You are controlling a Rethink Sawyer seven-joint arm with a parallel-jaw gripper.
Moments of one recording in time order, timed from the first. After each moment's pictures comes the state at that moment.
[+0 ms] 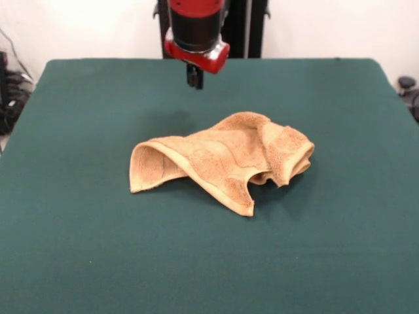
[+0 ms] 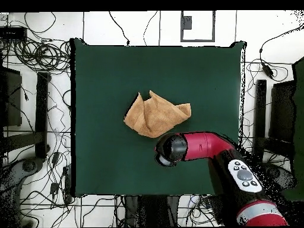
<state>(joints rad) -0.49 -0.58 0.26 1.79 -0.52 0.72 2.39</state>
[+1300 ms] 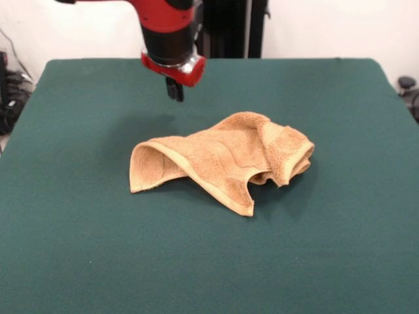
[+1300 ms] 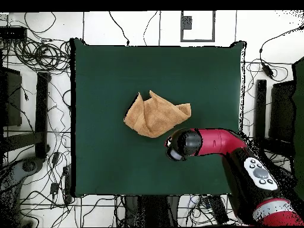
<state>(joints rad) -0.59 -0.52 0.32 1.71 -0.57 0.76 2.38</state>
